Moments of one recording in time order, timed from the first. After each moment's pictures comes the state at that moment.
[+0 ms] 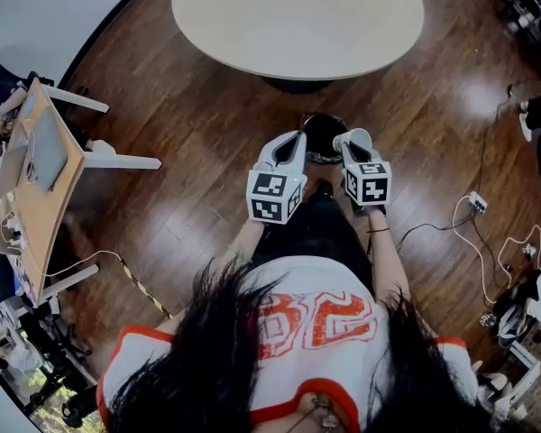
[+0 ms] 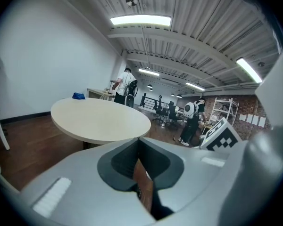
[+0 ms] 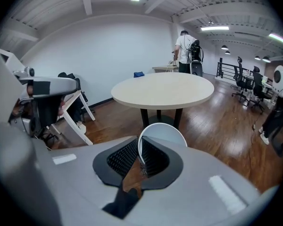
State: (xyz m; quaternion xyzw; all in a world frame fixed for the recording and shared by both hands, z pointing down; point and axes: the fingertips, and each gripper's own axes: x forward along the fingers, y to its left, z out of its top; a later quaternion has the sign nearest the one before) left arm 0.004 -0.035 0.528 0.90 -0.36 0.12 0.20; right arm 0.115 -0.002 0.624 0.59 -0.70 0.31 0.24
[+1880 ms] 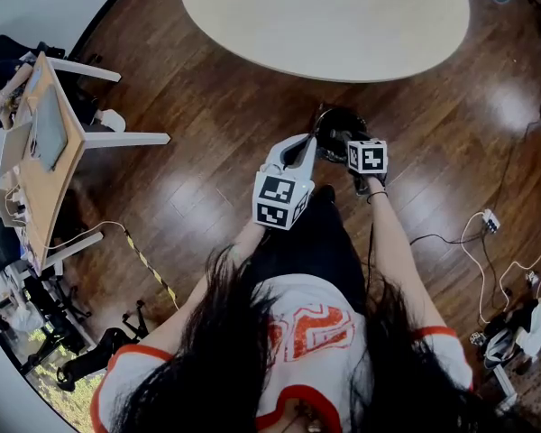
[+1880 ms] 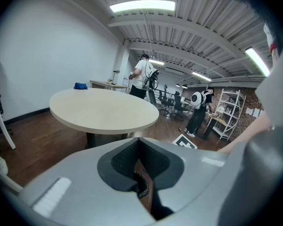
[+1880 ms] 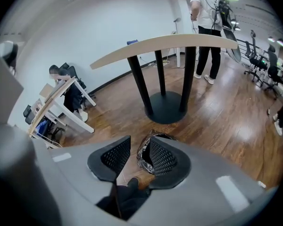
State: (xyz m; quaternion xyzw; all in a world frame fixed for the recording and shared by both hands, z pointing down) left arm 0.015 -0.045 0.577 0.88 -0.37 0.18 0.21; right arm 0.133 -0.055 0.793 0.52 -0.68 0.41 0.30
